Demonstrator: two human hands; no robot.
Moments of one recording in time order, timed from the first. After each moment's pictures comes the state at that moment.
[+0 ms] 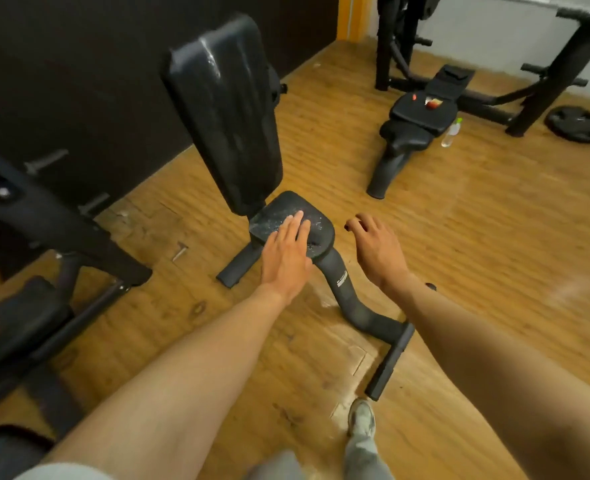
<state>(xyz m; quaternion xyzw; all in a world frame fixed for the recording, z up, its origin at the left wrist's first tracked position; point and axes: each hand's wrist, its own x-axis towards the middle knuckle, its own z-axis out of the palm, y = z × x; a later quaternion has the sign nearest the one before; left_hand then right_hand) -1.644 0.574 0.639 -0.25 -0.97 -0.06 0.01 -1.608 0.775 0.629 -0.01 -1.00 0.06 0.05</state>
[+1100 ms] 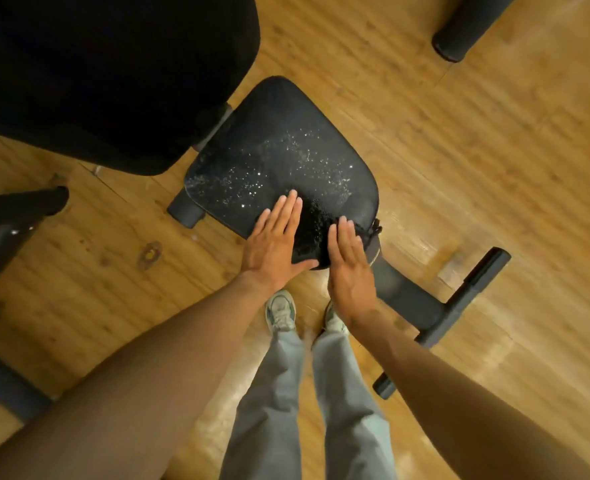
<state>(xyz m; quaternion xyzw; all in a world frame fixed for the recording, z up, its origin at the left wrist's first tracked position) -1.941 0.629 0.216 -0.26 -0.93 0.00 -0.27 -1.841 0.778 0.200 -0.06 -0.97 0.23 -0.08</state>
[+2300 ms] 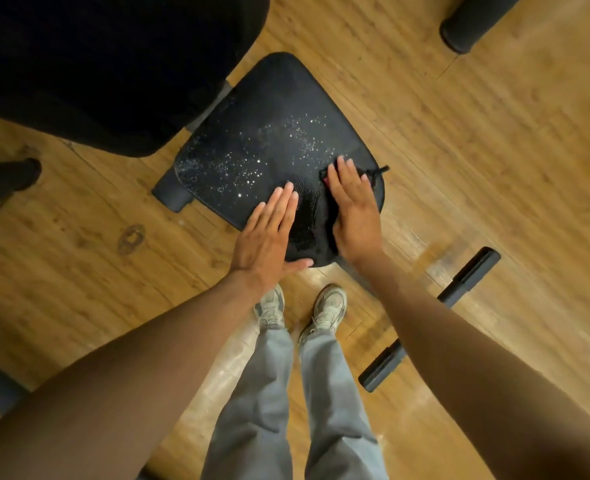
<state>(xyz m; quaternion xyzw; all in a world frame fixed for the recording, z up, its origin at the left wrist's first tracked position) -1.936 0.618 0.201 -0.27 -0.94 0.04 -0.21 -1.930 0.810 0.185 -0.03 -0.96 0.28 -0.06</state>
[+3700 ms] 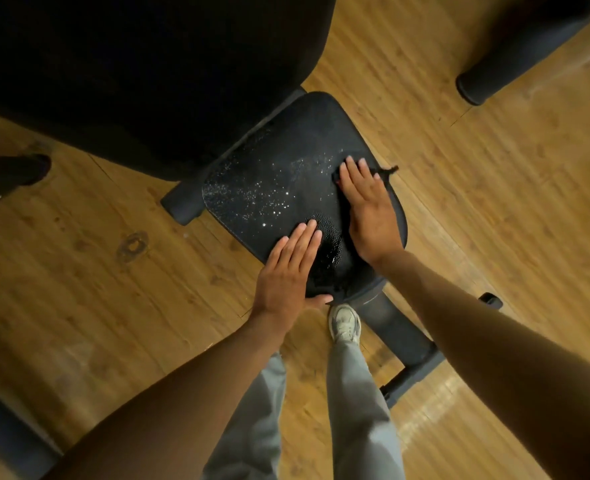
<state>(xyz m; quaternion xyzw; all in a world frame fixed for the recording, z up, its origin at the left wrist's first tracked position) -1.926 0.620 0.186 -0.25 -0.95 0.06 -0.17 -2.004 0.812 0.189 0.06 -0.97 0.21 -0.07</state>
